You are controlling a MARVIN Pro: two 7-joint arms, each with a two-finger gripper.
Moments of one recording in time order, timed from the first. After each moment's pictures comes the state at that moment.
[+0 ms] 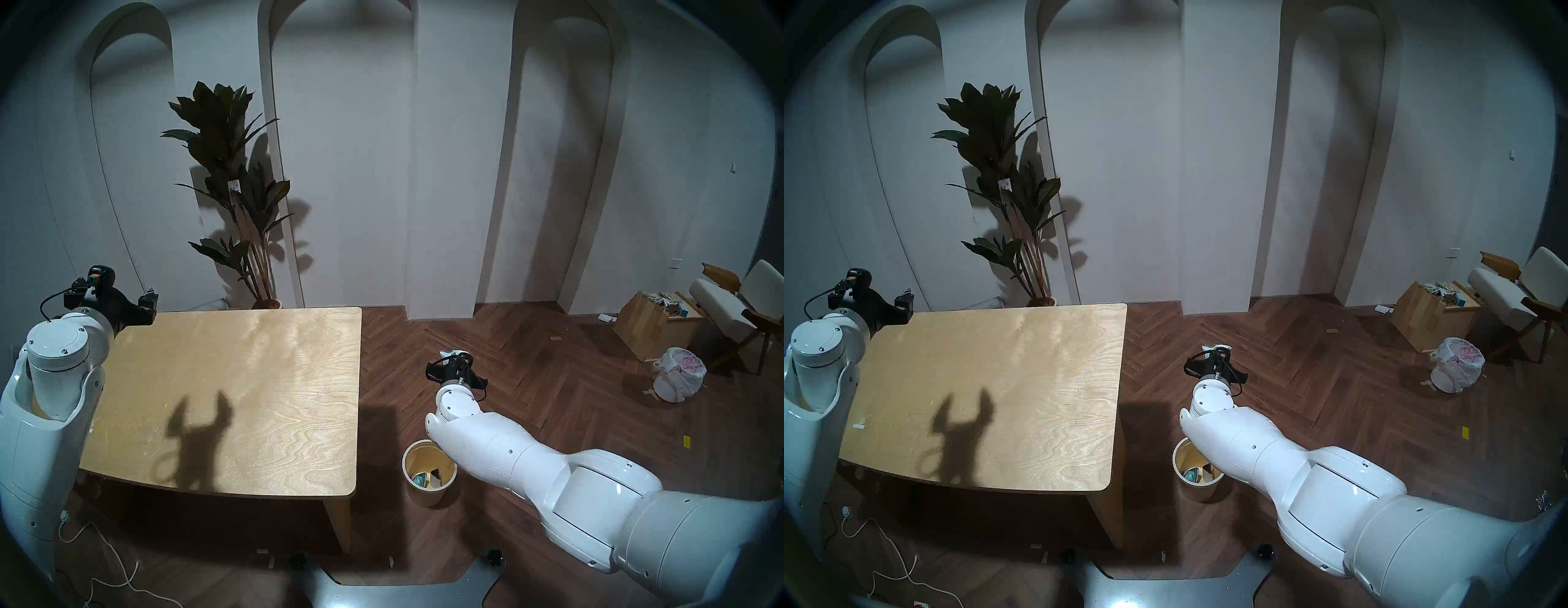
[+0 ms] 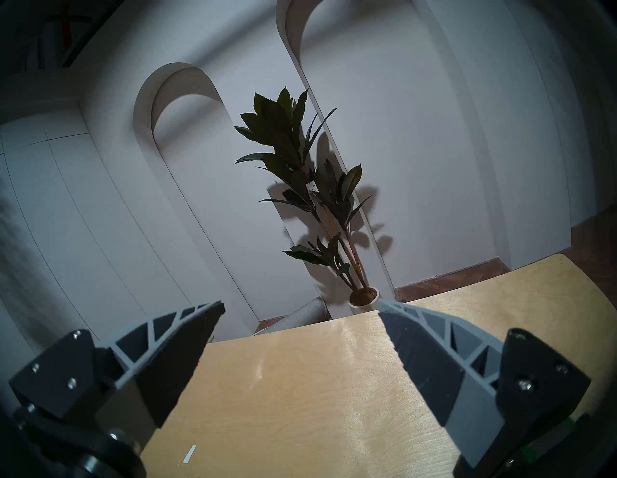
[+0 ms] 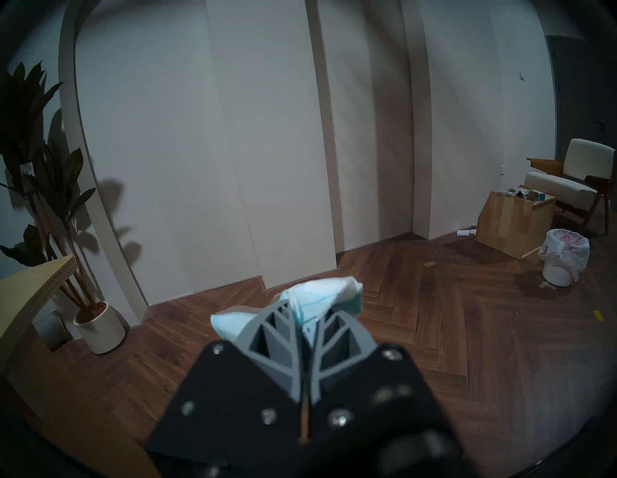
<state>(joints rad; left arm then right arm) 1.84 -0.78 -2.02 -2.03 -0.44 0.58 0.17 -0.92 -1.47 0.61 -0.62 0.93 -0.44 -0.58</state>
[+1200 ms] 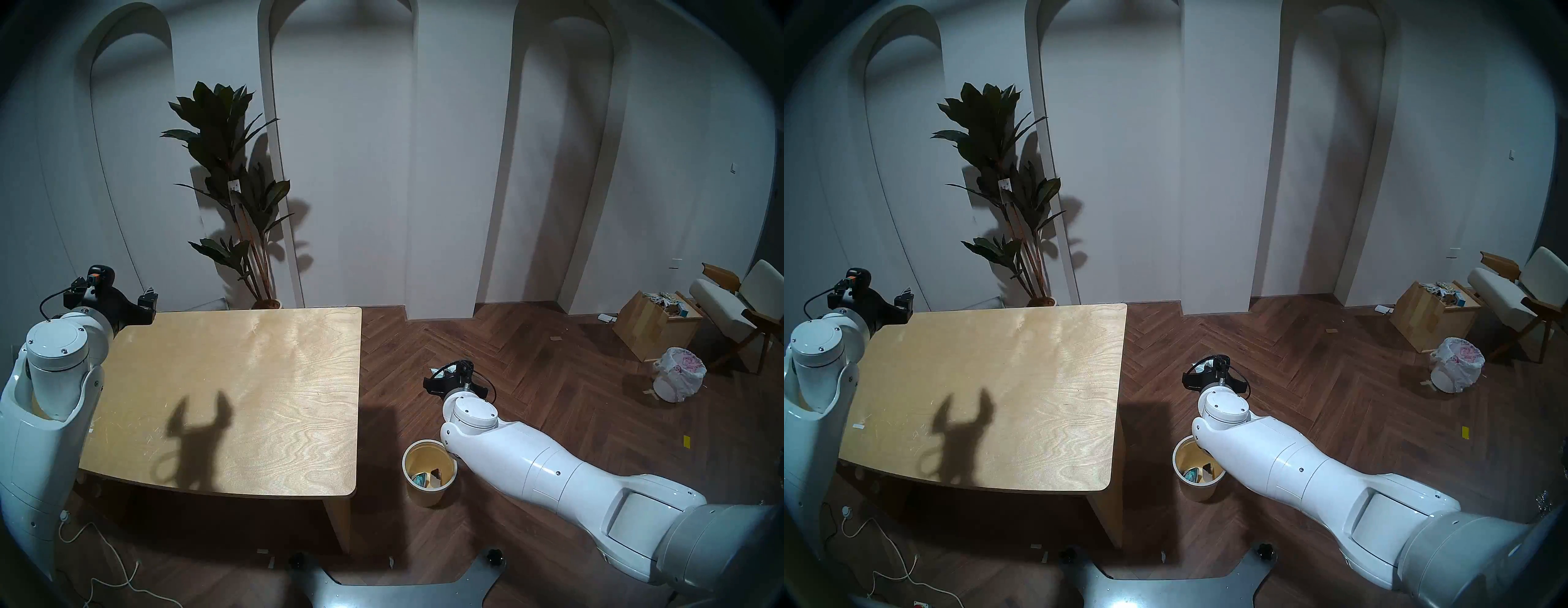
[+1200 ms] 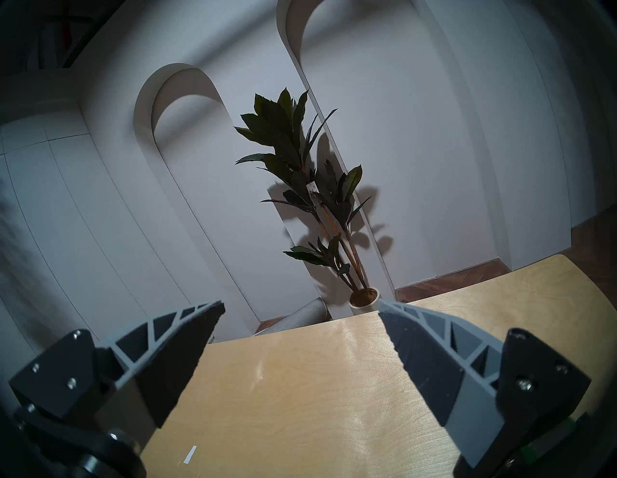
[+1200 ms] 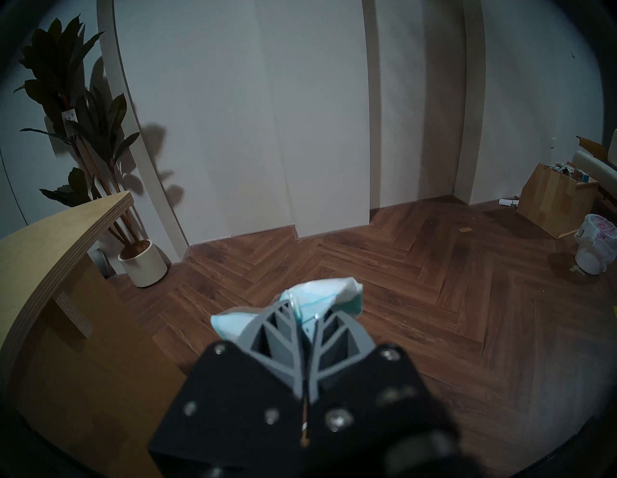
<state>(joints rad) 1.84 -0.78 -2.02 -2.03 -0.43 0.58 0.17 -1.04 -1.24 0.59 -1.07 1.01 -0.12 -0.62</state>
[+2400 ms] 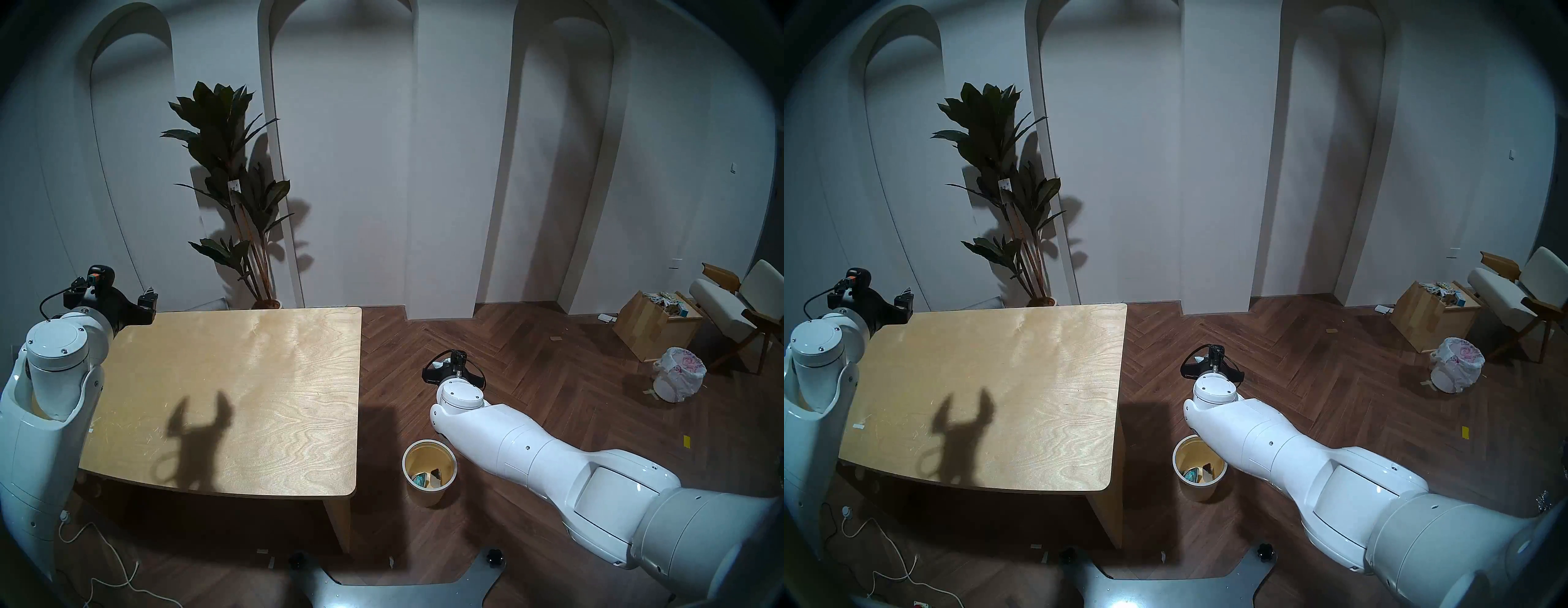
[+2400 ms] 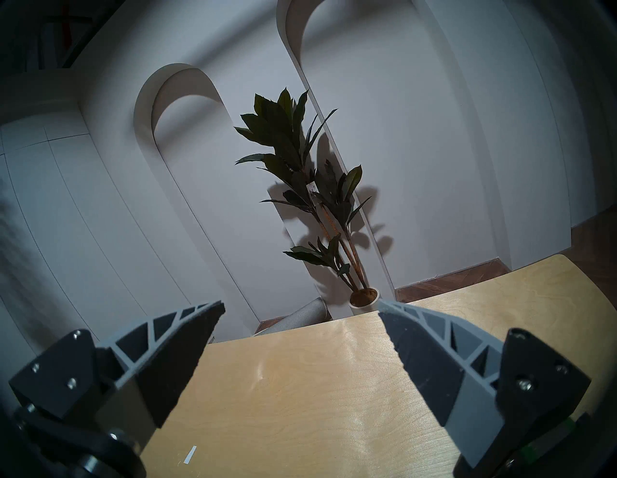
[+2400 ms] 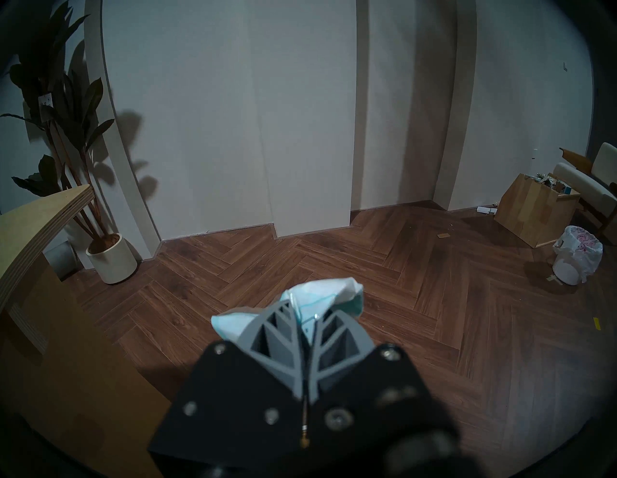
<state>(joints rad) 1.84 -0.78 -2.02 -2.03 -0.43 0.58 0.17 -0.91 -1.41 0.59 -0.73 0.98 -0.13 -0.58</state>
